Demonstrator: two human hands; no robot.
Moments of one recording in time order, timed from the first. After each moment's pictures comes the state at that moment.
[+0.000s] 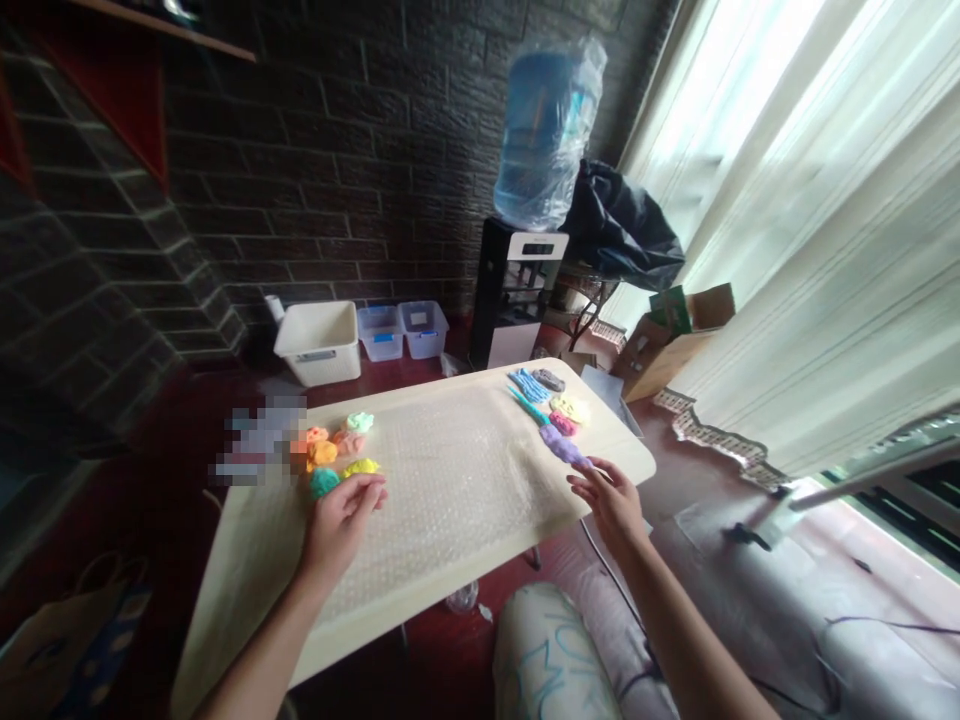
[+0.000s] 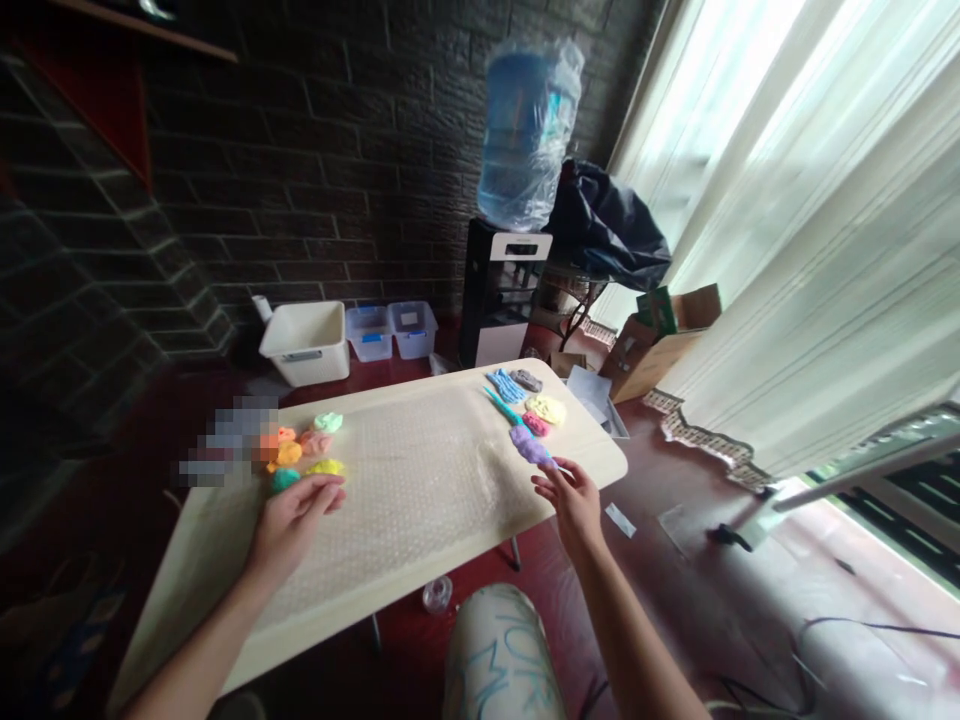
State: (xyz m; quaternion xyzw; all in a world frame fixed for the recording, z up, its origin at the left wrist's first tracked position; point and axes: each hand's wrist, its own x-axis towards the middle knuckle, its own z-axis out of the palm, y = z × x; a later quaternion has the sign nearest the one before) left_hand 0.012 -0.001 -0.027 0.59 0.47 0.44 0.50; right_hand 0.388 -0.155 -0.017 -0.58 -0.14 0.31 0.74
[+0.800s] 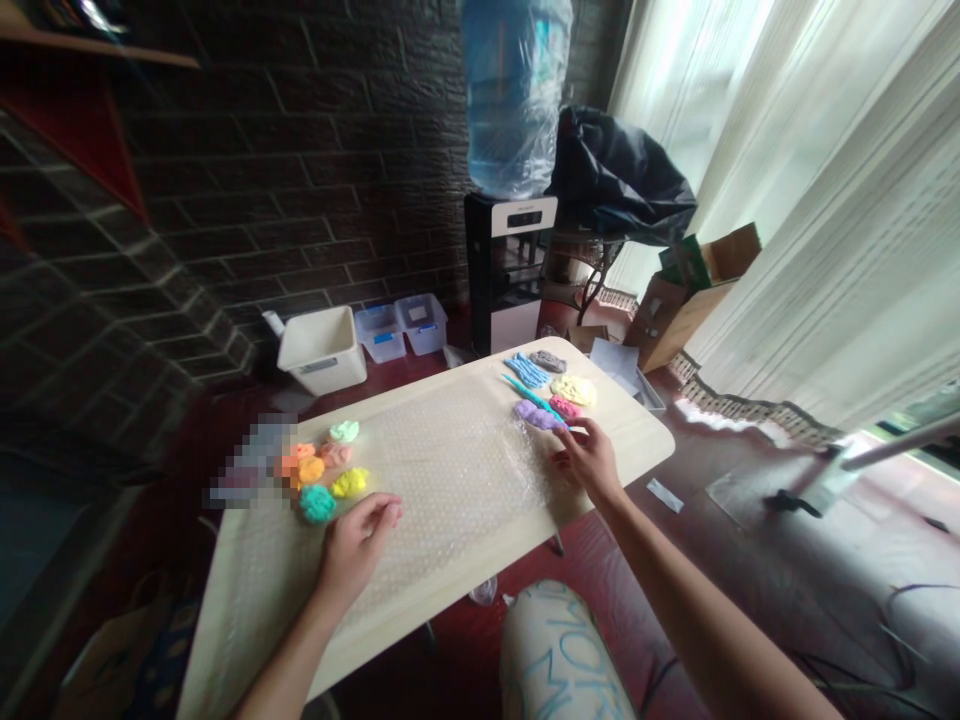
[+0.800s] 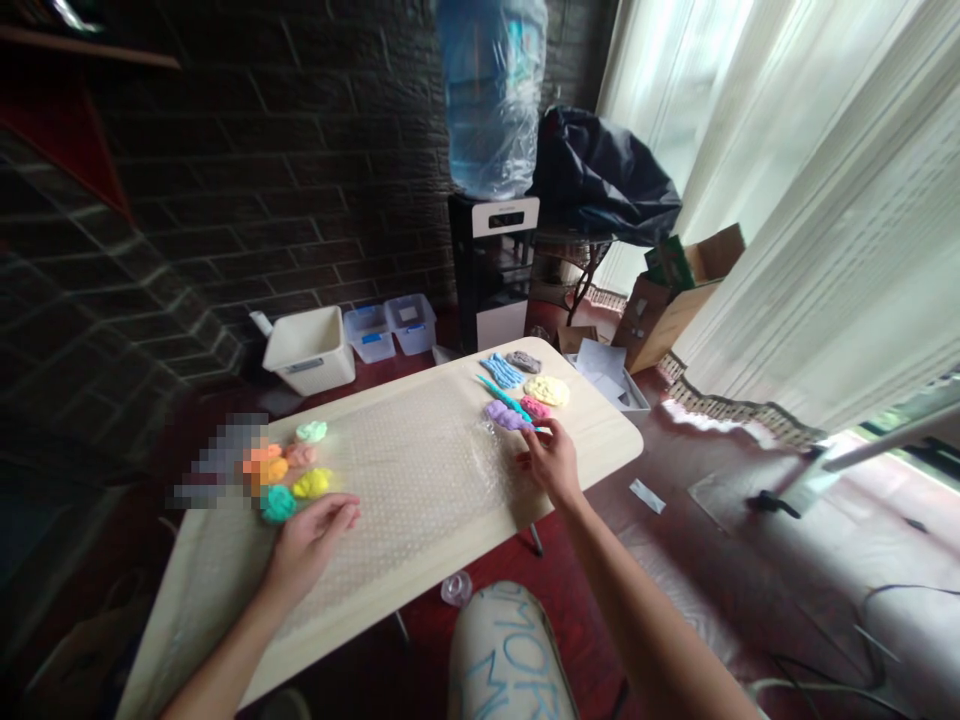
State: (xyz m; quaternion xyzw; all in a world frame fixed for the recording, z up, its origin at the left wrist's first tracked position) left_hand 0.029 -0.008 -0.054 0.70 0.47 0.33 0.42; right_hand 0.412 -0.099 -0.047 -0.69 -0.28 0.27 0.60
